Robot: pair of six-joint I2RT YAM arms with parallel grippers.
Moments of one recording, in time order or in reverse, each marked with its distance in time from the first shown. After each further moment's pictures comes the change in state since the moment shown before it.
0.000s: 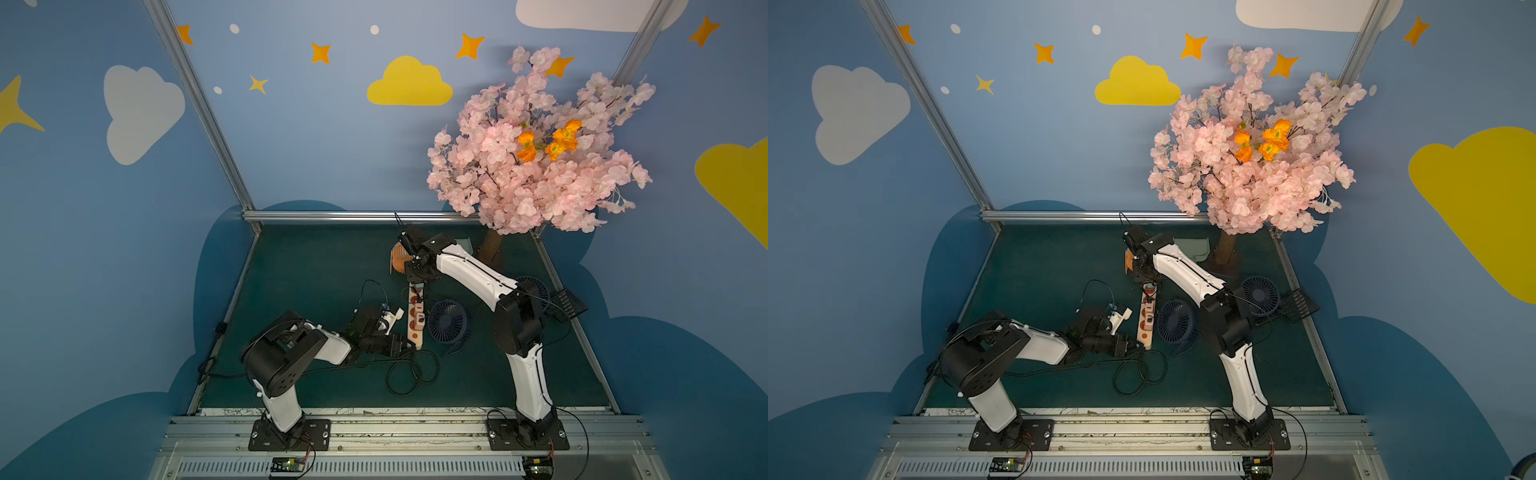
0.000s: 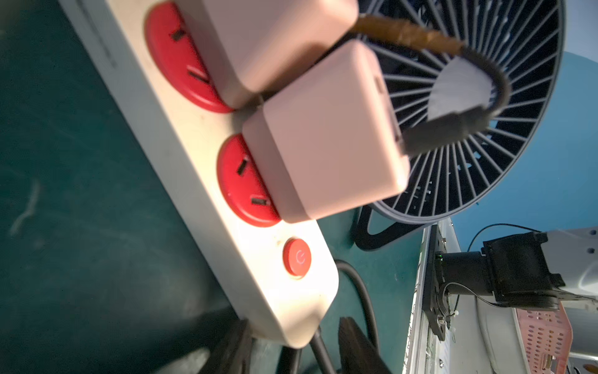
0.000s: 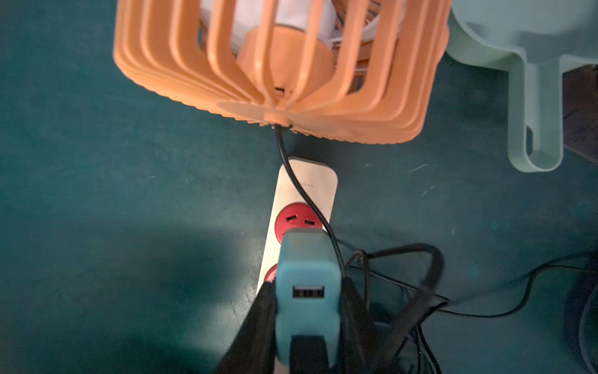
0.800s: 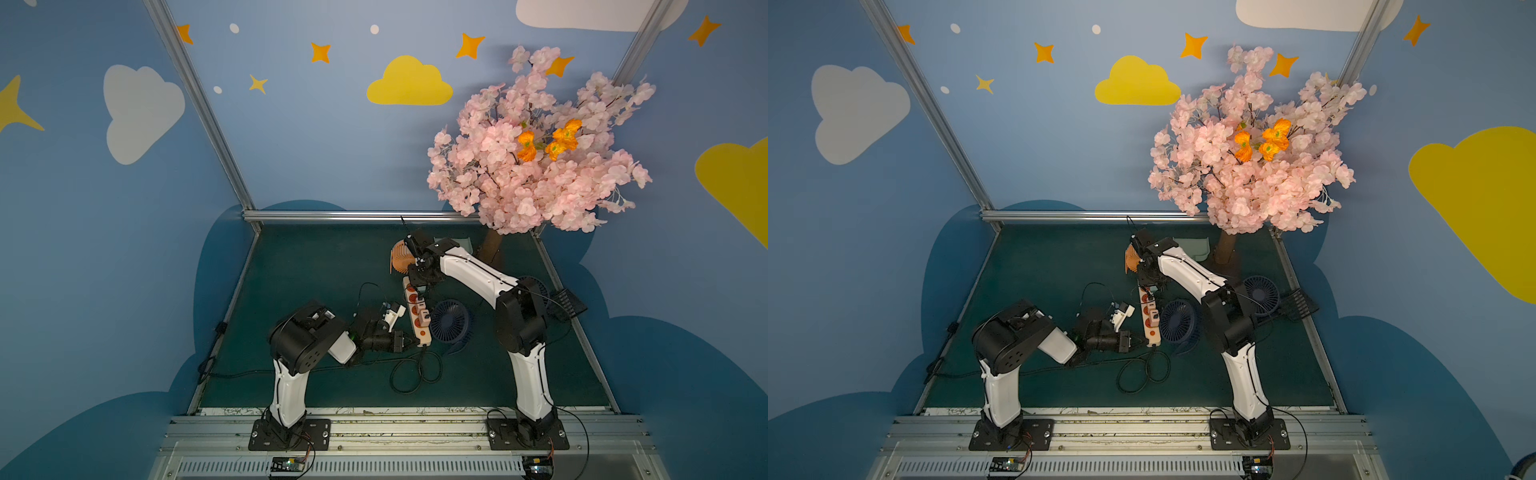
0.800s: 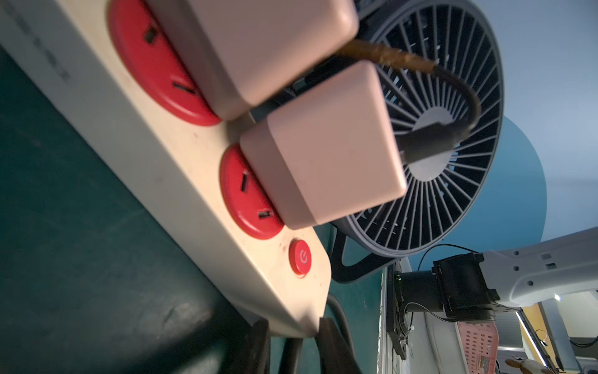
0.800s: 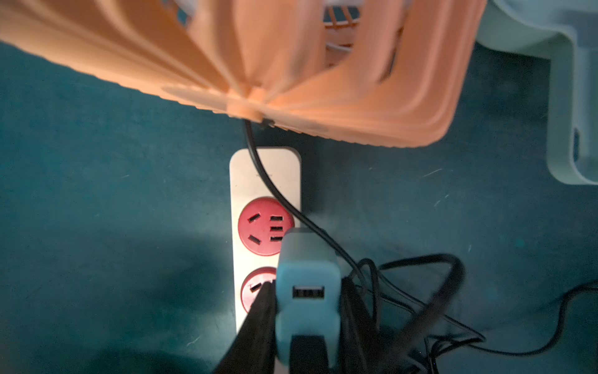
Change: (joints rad) left arm 0.021 0.180 0.002 0.346 0.086 -0.182; right arm -0.023 -0.013 -0.105 0.102 -0.047 -0.045
